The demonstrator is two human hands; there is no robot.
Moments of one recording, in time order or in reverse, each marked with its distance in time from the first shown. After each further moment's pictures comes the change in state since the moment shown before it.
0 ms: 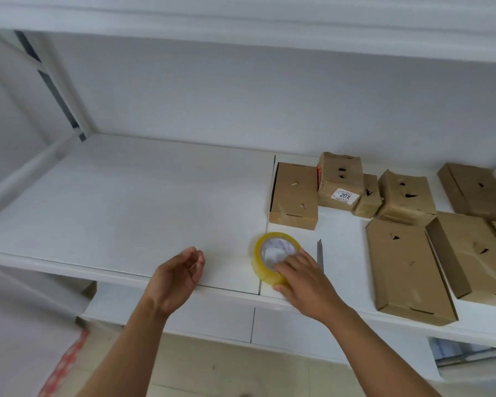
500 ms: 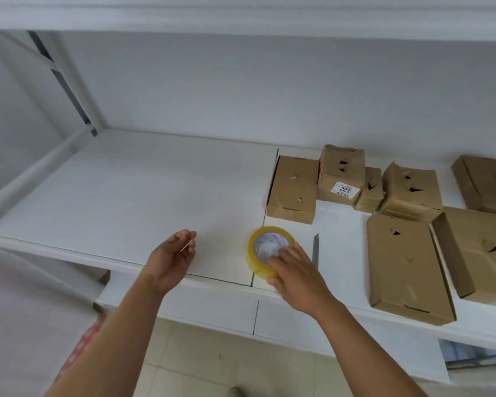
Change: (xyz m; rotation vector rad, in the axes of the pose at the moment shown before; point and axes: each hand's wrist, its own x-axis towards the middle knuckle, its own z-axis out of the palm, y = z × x) left_hand 0.010 0.001 0.020 0.167 0.162 0.166; right_hand -0.001 0.007 0.007 -0.007 -0.004 -0.032
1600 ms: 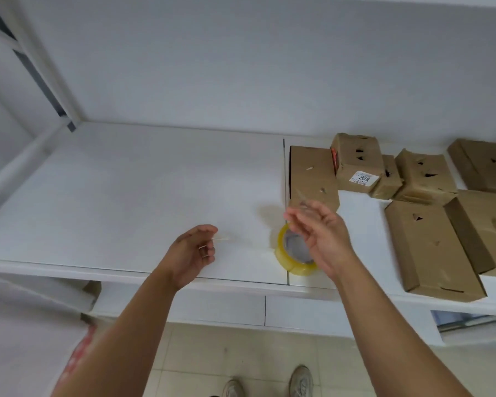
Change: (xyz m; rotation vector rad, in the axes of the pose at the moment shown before) left_hand 0.030 0.041 -0.026 0.370 -0.182 -0.164; right_hand 0.075 -0.051 -0.043 1.673 0.483 0.597
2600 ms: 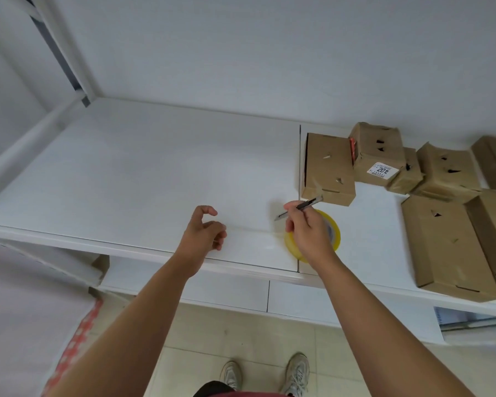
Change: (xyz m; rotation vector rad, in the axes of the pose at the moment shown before) left_hand -0.008 -0.016 0.000 0.319 0.181 0.190; right_hand 0.007 0.051 0.023 -0.722 0.140 -0.067
